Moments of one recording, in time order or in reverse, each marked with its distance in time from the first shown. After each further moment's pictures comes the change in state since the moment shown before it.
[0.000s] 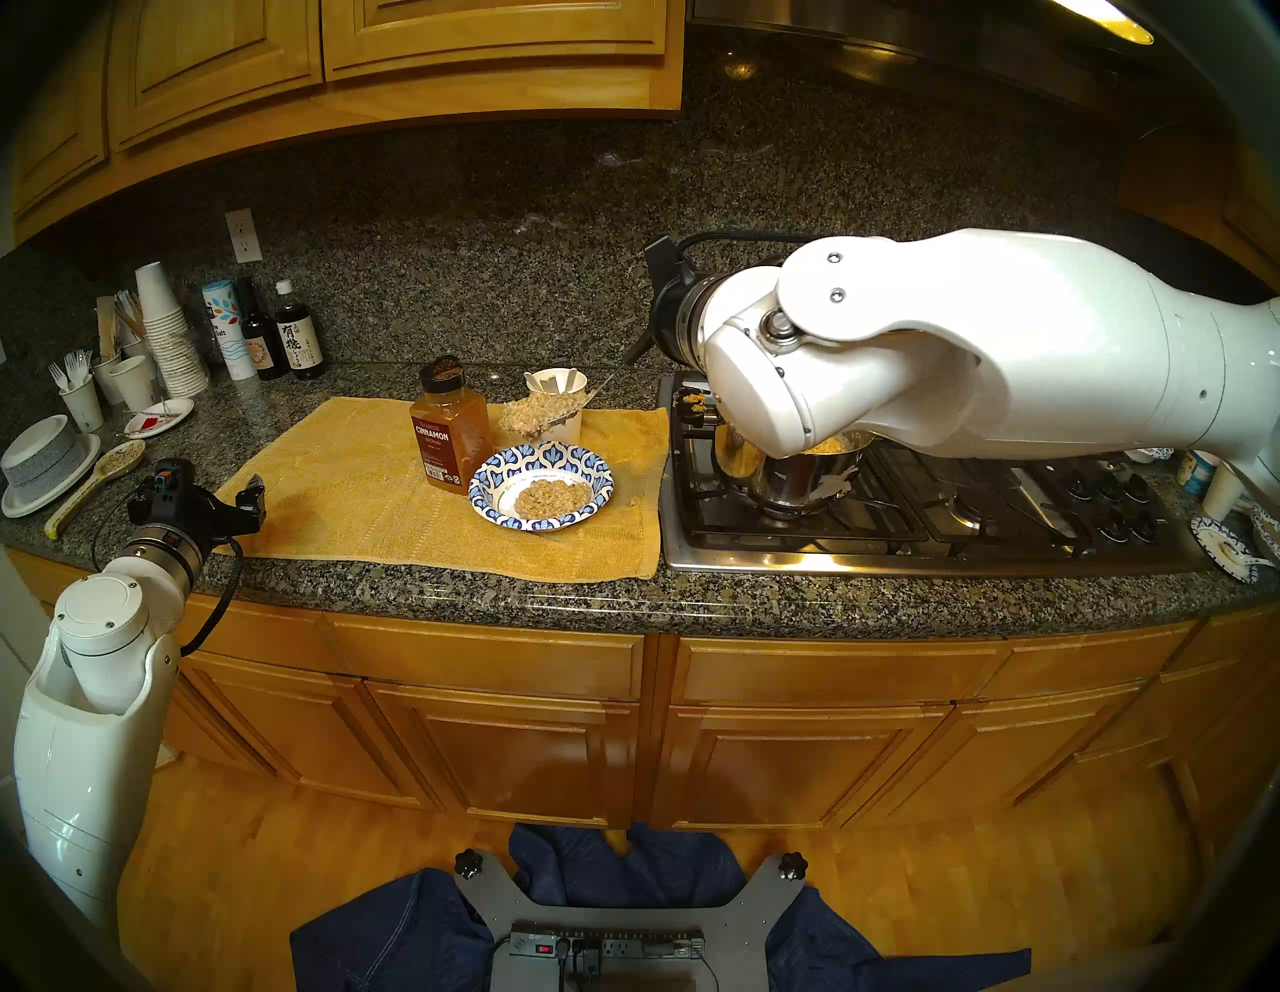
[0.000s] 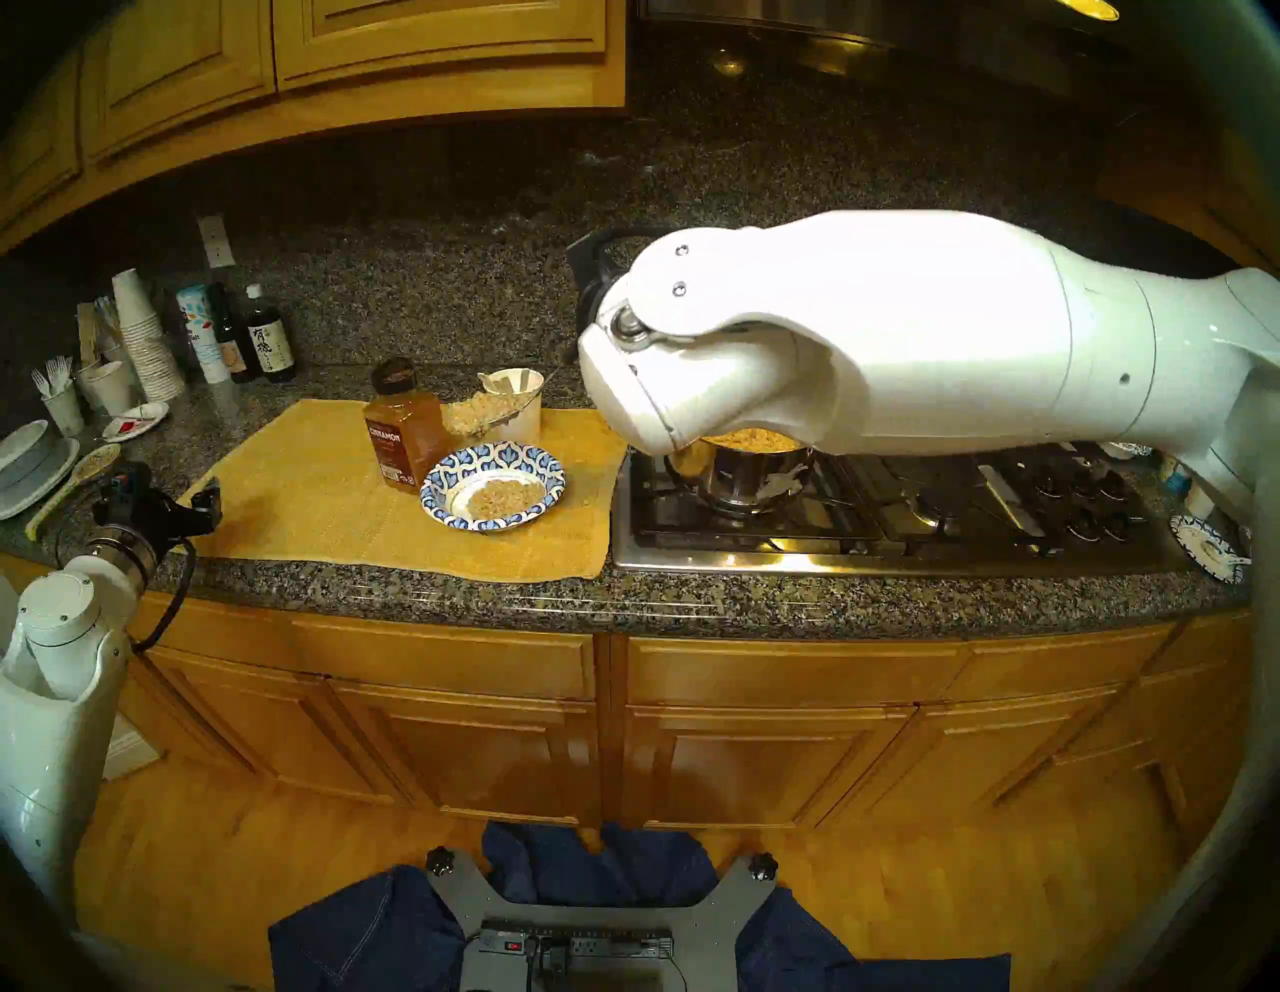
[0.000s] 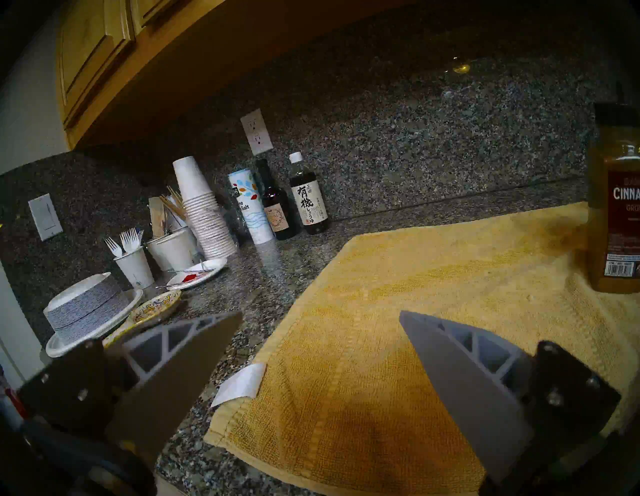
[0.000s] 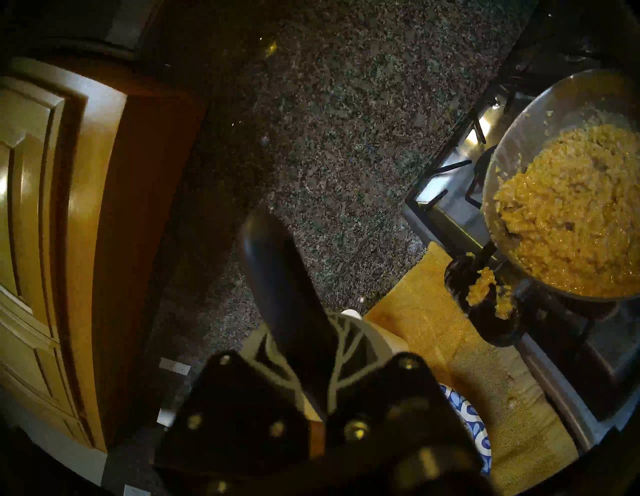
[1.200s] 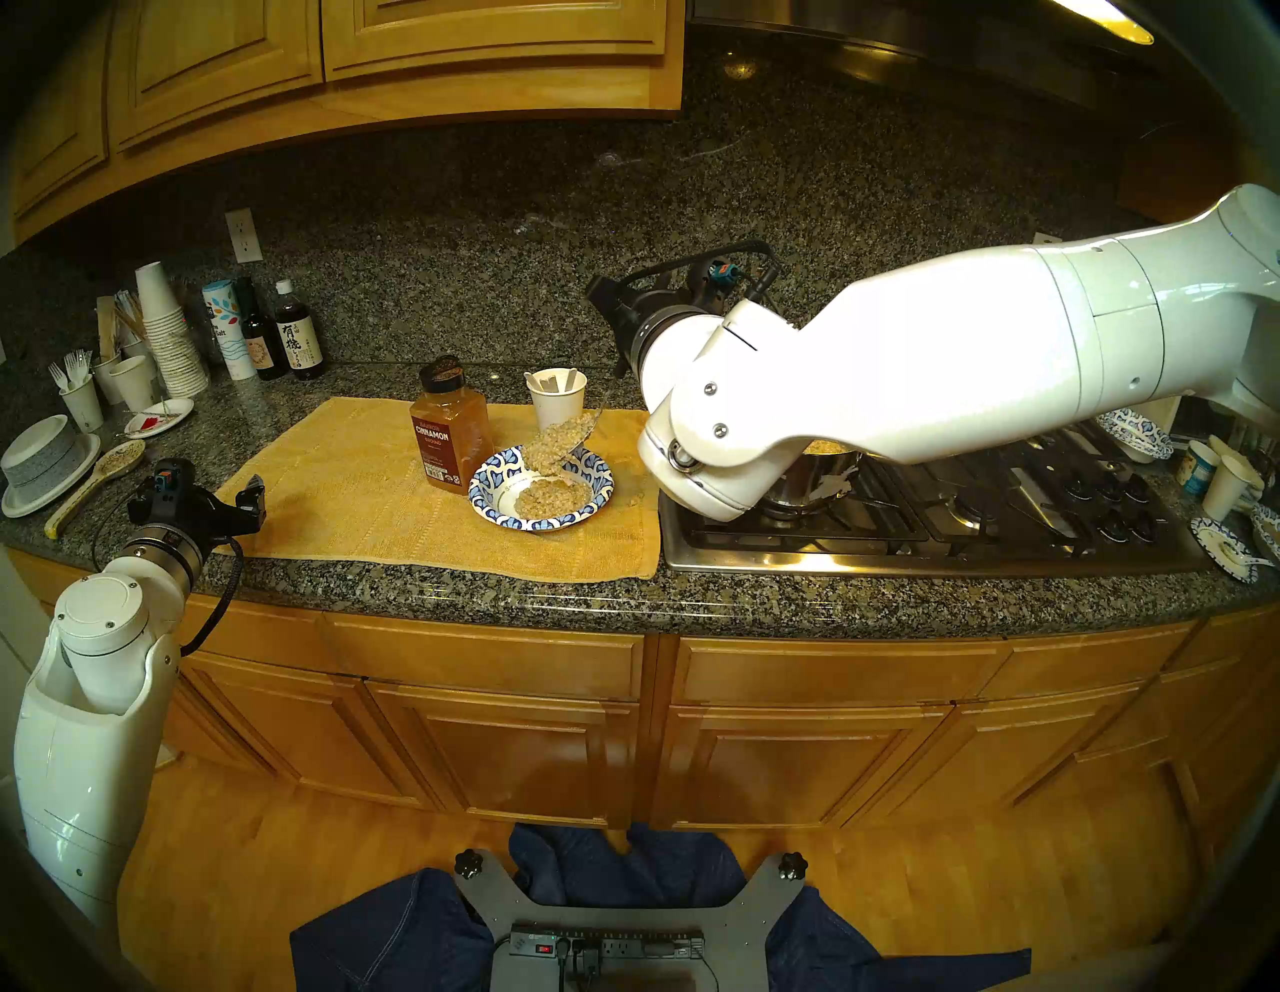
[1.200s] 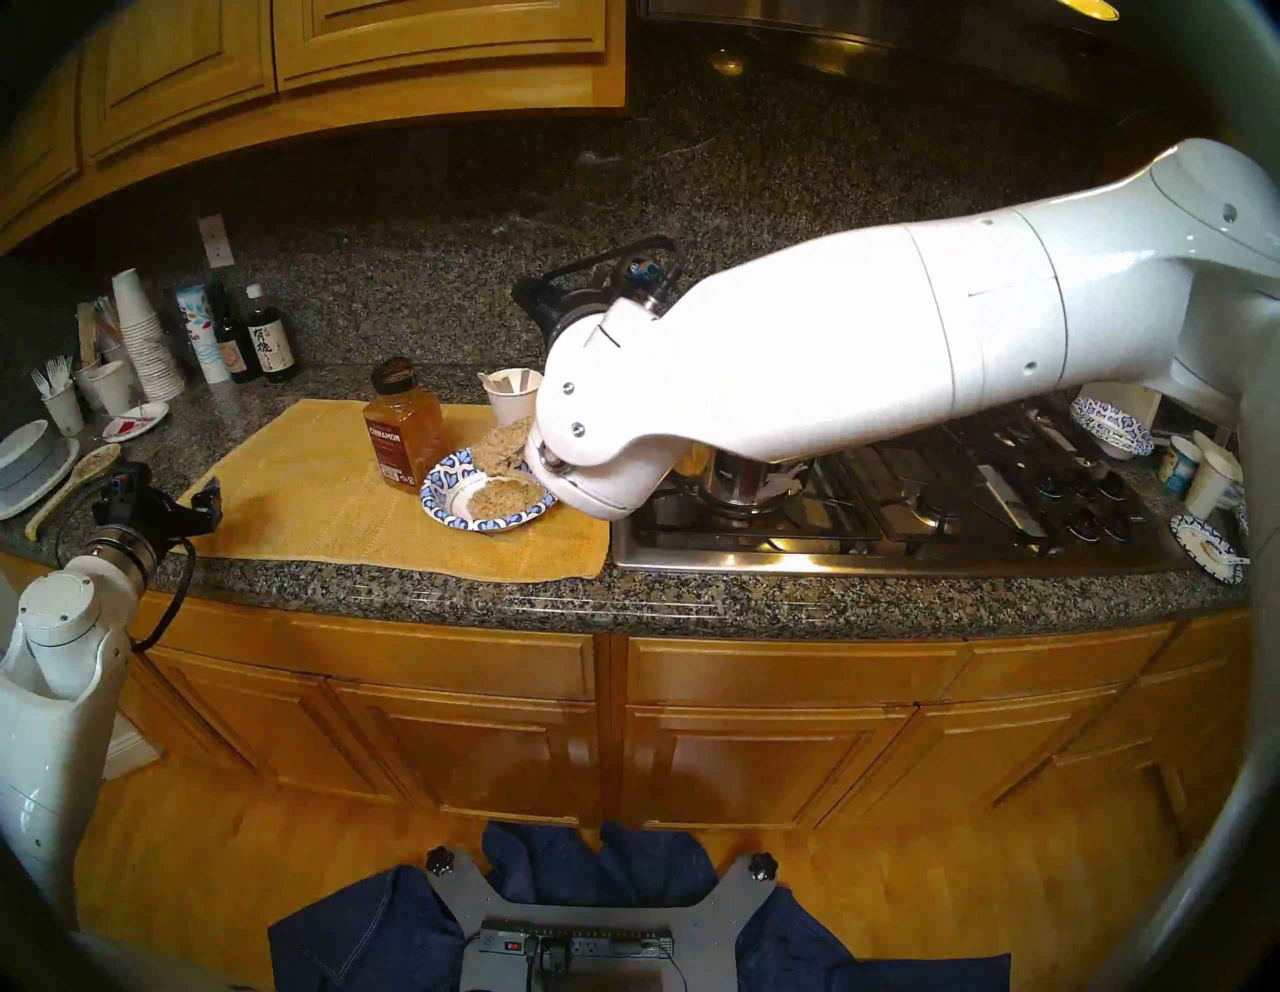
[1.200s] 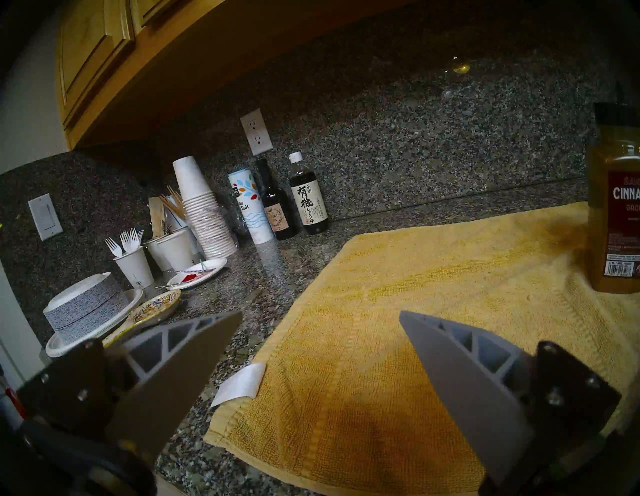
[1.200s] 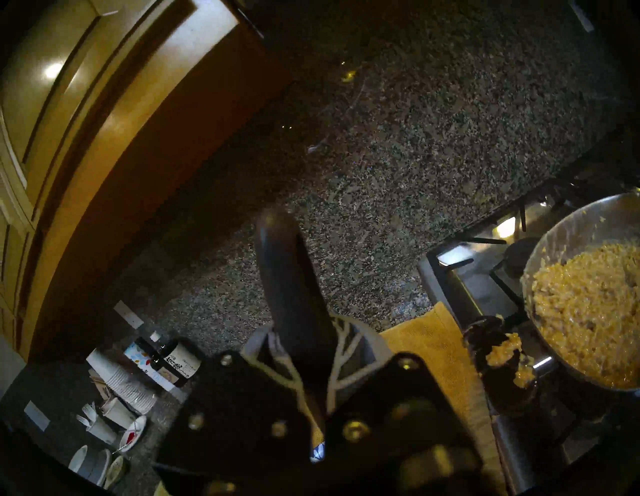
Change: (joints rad) left arm 0.000 0.000 0.000 0.000 0.000 0.000 0.000; right arm 0.182 -0.245 -0.297 0.075 -0.252 0.001 -0.108
